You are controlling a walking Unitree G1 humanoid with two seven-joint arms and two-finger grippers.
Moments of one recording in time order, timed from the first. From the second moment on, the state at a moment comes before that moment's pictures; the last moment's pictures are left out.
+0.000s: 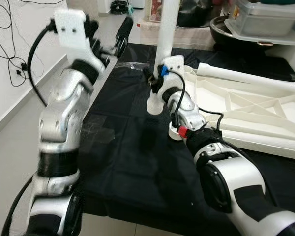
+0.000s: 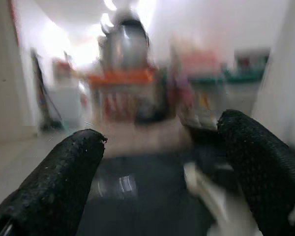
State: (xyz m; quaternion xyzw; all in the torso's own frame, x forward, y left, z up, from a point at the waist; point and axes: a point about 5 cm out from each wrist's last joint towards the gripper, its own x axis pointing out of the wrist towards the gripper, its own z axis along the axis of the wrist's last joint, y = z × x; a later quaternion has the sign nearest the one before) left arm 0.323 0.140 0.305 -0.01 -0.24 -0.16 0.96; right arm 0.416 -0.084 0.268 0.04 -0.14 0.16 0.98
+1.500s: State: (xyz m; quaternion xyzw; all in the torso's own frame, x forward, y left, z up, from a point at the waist) left arm 0.296 0.131 0.202 0.28 -0.14 -0.25 0.92; right arm 0.340 -0.049 0.268 0.10 -0.14 0.41 0.89
